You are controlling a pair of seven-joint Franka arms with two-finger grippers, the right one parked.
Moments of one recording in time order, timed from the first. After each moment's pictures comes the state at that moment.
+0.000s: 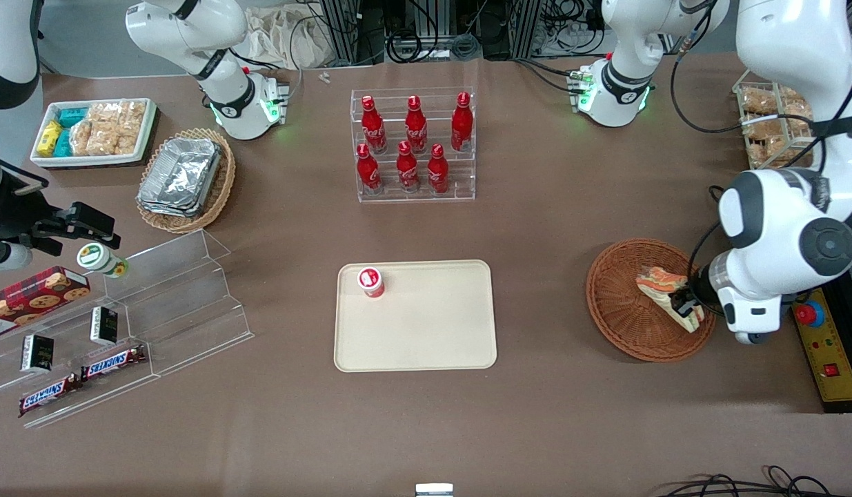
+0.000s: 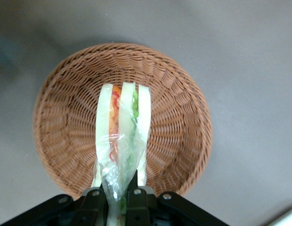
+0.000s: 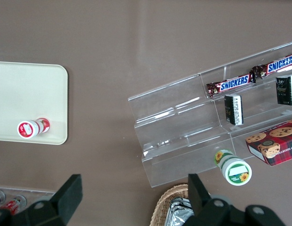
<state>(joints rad) -0.18 0.35 0.16 -1.70 -0.08 1.94 -0.78</state>
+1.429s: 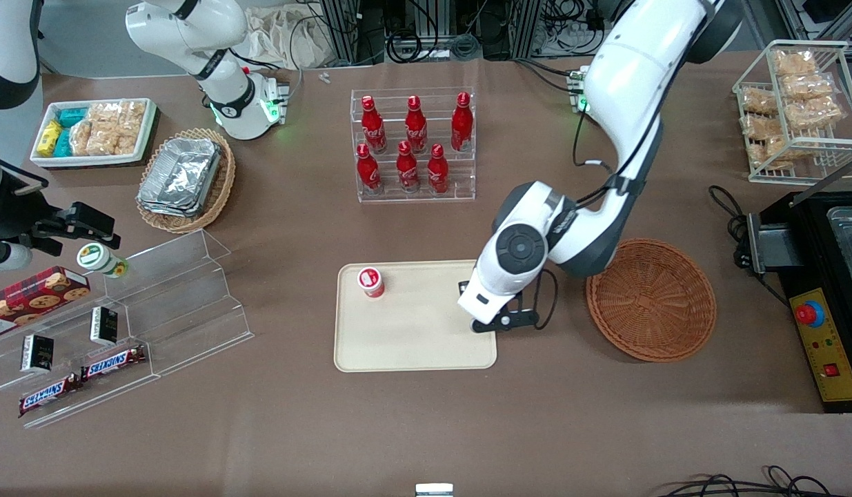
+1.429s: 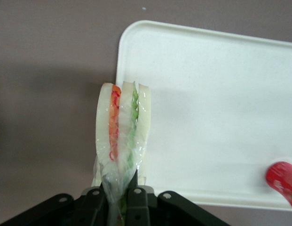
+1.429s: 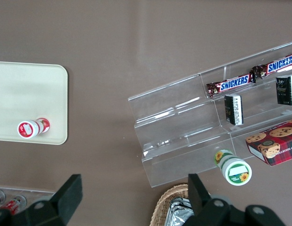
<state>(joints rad) -0.45 0.72 -0.18 -1.40 0.03 2.06 -0.73</state>
